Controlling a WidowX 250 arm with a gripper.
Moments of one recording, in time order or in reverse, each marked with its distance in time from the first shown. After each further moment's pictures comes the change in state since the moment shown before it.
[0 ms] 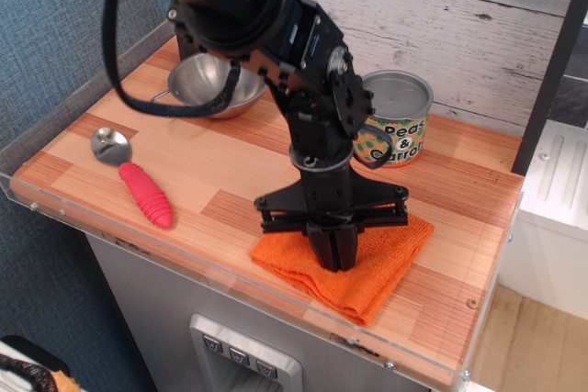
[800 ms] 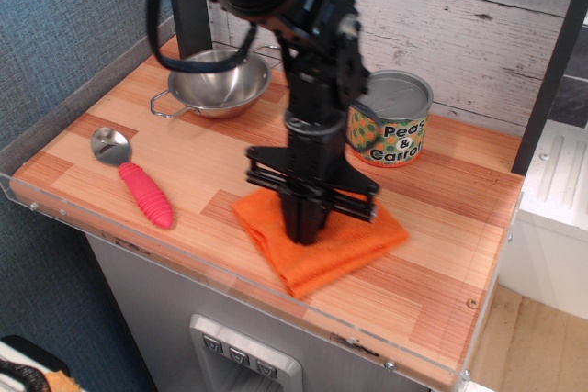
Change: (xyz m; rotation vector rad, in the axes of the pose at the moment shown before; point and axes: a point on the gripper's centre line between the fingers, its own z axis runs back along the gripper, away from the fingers) arm 0.022 0.031 0.002 0.154 0.124 -0.353
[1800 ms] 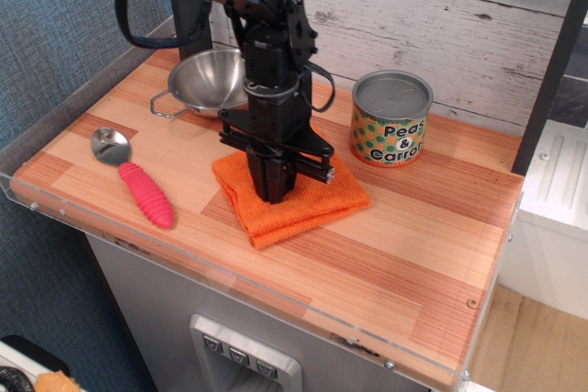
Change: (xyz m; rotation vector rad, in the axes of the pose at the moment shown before) arm 0.029 0.037 0.001 -0.020 -0.069 -0.109
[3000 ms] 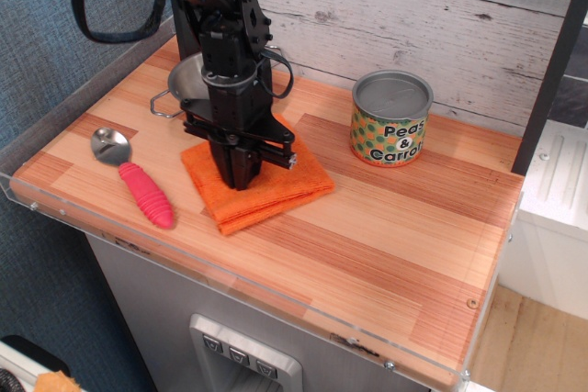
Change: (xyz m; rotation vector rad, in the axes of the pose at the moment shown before) arm -0.004 0.027 0.004 0.007 -0.019 0.031
